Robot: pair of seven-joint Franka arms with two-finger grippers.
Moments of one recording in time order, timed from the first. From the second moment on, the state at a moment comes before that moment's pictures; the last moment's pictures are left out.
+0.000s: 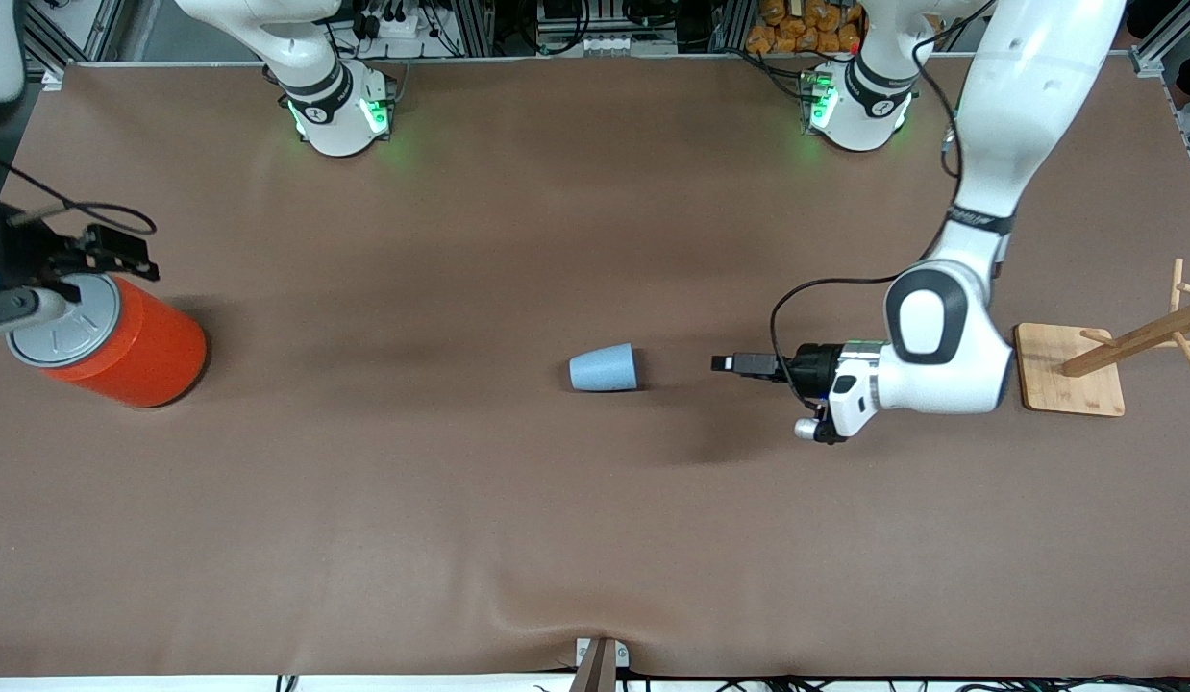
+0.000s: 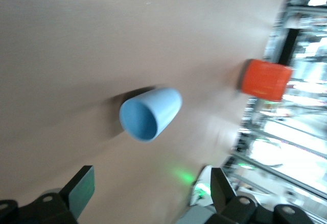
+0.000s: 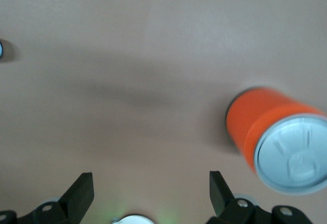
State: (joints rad) left arm -0.15 0.62 -0.10 -1.75 -1.16 1.95 0.45; right arm 0.02 0.10 -0.07 -1.48 0.04 1.41 -0.22
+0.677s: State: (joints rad) left arm -0.33 0.72 -0.11 -1.74 -1.48 2.15 0.59; right arm 0.02 0.03 -0.13 -1.46 0.04 1.37 -0.11
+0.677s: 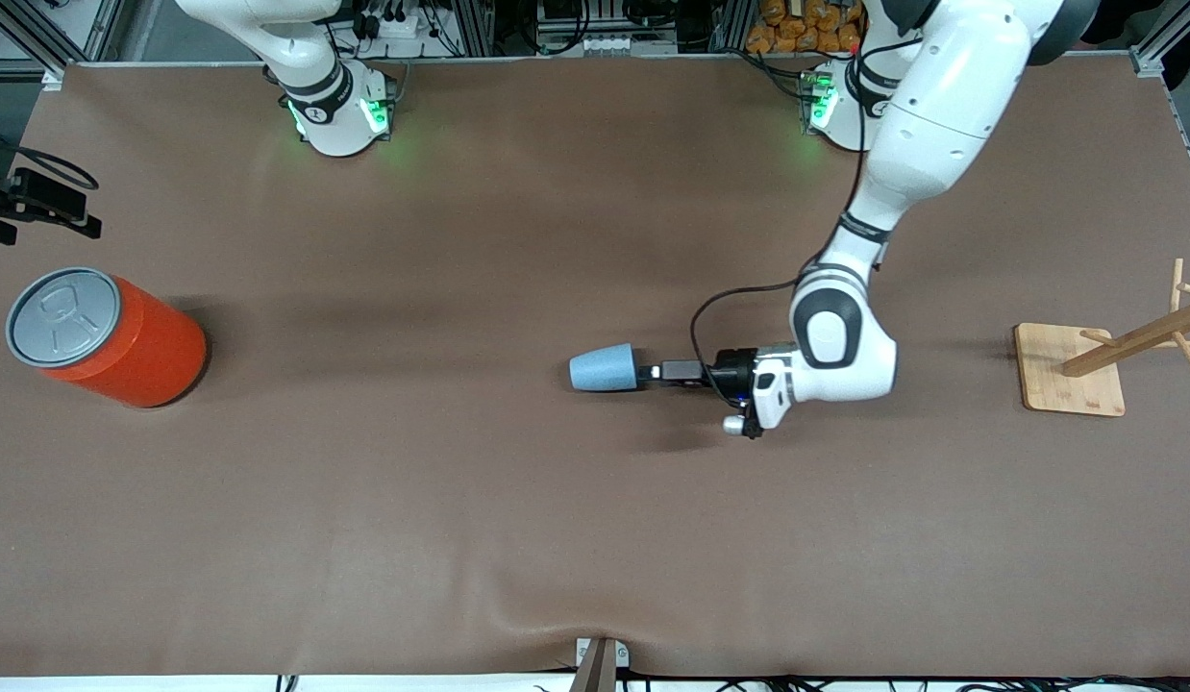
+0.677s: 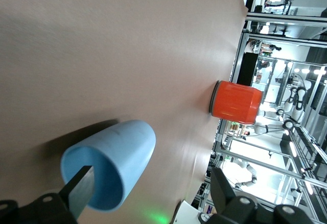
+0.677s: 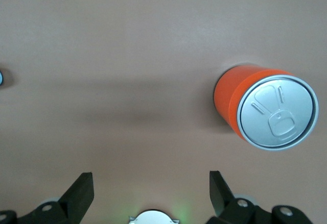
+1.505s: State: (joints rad) left arm -0.35 0.74 -0.11 -1.75 -1.55 2.16 0.57; right arm -0.01 0.08 -0.13 -1.35 0.00 1.35 -0.04
